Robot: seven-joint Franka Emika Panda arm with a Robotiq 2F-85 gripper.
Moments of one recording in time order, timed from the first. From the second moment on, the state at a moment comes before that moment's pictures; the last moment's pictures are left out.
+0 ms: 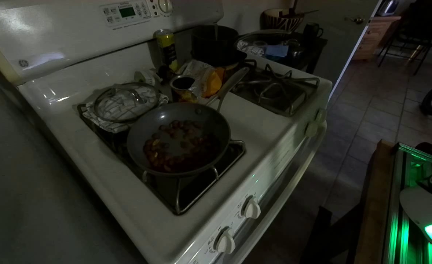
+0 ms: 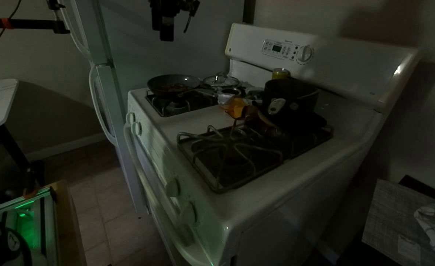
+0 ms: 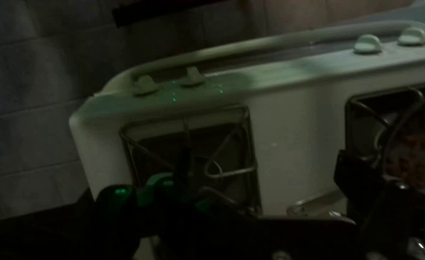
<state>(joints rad) -0.06 -0.49 0.03 -2.13 0.09 1.59 0.20</state>
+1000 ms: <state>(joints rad) 0.02 -0.20 0.29 -2.04 -0.14 2.43 0.35</state>
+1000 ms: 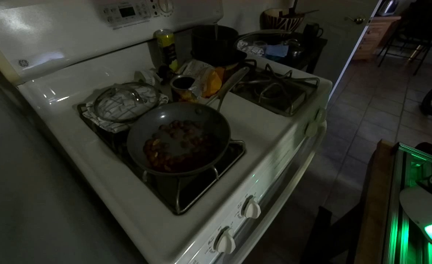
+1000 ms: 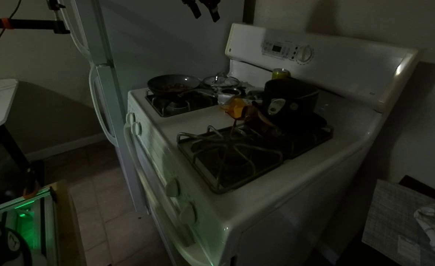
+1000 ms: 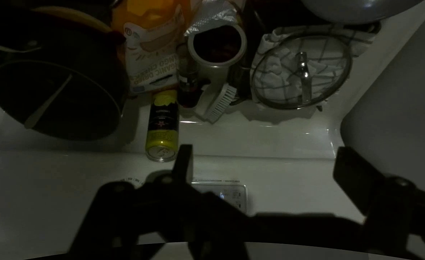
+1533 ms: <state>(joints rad) 0.05 -0.17 0.28 -2.02 -0.13 2.43 0.34</state>
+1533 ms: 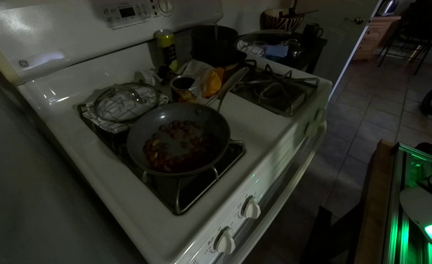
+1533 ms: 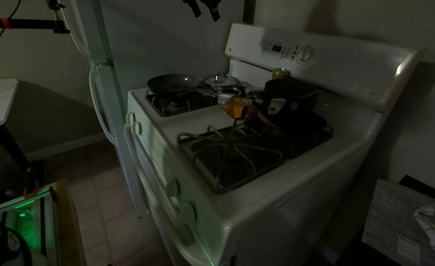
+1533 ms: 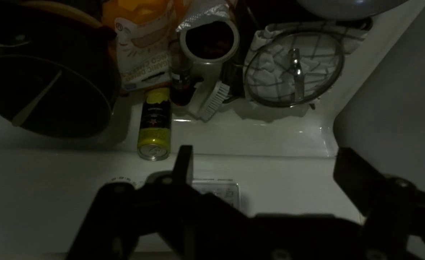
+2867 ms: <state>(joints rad) 0.29 0.37 0.12 -1.66 -0.36 2.47 0.40</state>
